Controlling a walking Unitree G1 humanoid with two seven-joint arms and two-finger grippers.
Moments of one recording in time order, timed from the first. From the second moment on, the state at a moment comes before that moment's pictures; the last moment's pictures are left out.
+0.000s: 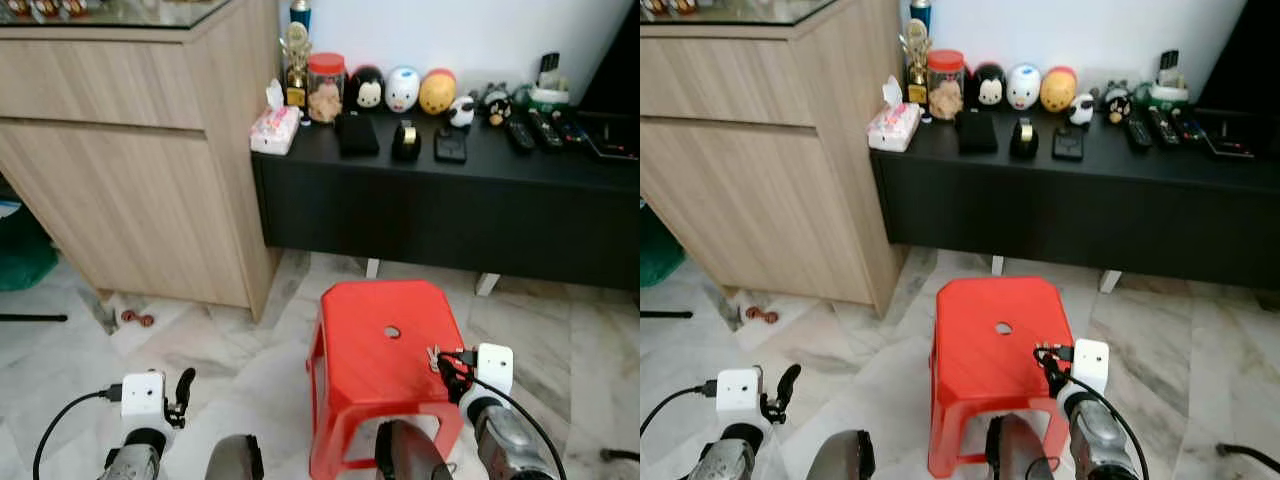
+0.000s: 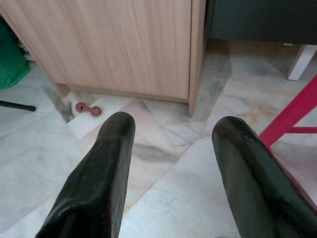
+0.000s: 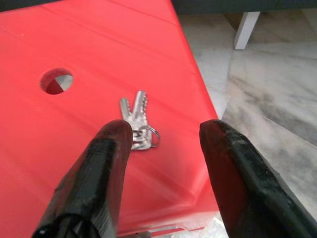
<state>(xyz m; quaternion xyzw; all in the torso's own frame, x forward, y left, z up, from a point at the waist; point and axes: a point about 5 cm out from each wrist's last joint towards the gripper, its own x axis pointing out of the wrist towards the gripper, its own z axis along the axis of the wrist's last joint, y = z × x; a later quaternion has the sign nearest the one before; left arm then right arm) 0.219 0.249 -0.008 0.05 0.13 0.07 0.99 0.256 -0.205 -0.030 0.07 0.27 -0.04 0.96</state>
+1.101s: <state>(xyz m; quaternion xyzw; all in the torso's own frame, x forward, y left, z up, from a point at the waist) 0.203 0.261 0.000 0.08 0.12 0.05 0.99 0.276 -0.202 -0.014 0.08 0.24 -0.03 0.97</state>
